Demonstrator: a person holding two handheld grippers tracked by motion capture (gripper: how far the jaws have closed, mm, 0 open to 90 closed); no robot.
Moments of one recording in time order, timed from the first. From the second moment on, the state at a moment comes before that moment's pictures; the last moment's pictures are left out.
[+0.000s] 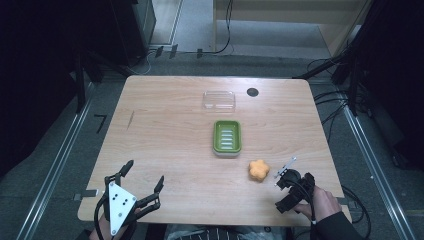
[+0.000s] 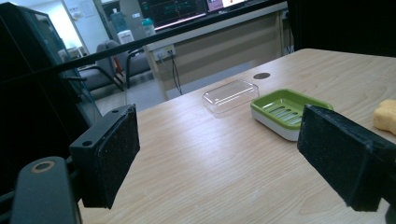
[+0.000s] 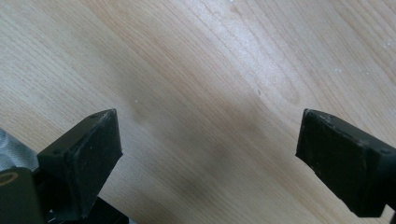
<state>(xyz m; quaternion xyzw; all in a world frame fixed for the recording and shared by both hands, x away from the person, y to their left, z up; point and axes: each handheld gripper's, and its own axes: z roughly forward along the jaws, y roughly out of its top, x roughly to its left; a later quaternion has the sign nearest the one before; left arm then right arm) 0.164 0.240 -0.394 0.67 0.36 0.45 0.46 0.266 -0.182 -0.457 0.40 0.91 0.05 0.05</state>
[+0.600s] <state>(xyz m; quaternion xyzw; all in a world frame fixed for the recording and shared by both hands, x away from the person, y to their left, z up) 0.166 0.238 -0.394 0.68 0.36 0.45 0.46 0.271 -0.179 -0.461 0.39 0.92 0.05 0.05</state>
